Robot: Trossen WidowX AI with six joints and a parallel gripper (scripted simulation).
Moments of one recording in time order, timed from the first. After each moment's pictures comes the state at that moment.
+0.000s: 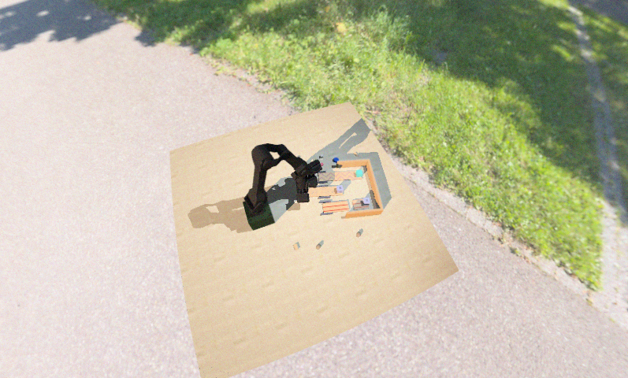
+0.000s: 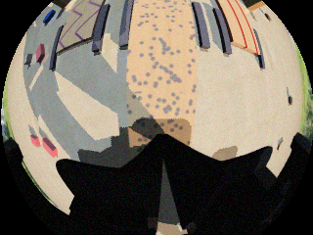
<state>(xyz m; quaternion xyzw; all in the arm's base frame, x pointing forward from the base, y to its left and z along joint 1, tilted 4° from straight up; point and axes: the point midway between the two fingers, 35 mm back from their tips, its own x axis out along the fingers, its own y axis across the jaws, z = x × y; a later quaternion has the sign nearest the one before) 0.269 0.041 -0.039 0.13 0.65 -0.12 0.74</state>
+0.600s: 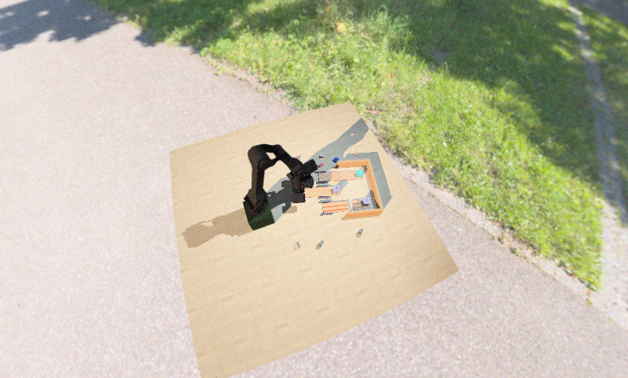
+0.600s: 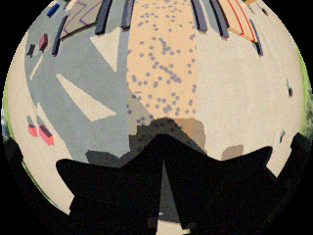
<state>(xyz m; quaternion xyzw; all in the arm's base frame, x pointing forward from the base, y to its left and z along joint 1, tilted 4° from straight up) 0.250 0.047 -0.041 0.13 0.65 -0.12 0.74</state>
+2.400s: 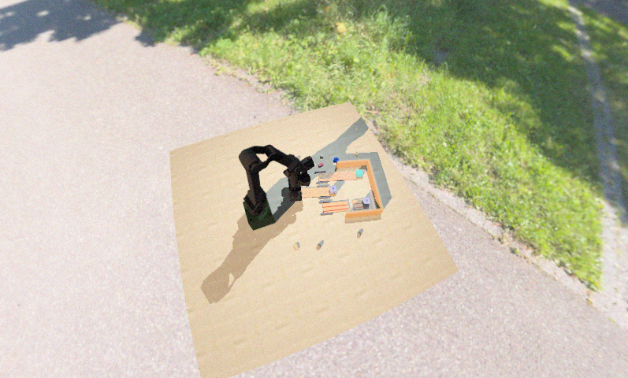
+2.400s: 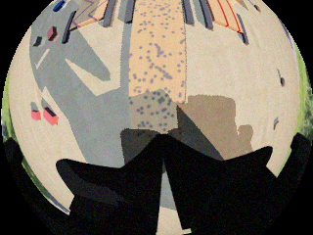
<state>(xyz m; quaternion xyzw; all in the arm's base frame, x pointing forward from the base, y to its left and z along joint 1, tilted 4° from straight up) 0.230 0.051 -0.016 0.12 0.66 -0.12 0.73</state>
